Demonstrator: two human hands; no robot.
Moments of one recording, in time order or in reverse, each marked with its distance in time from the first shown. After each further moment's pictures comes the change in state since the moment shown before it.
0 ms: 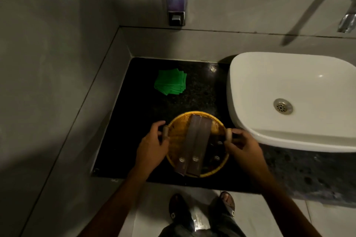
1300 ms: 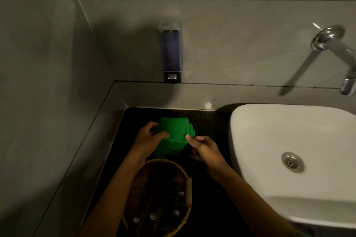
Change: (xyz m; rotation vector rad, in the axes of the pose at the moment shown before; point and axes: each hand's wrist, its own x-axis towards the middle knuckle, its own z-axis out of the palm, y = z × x) left_hand 0.175 0.090 -0.047 -0.547 -0.082 -0.061; right_hand 0.157 -0.118 0.087 0.435 -0.185 0.153
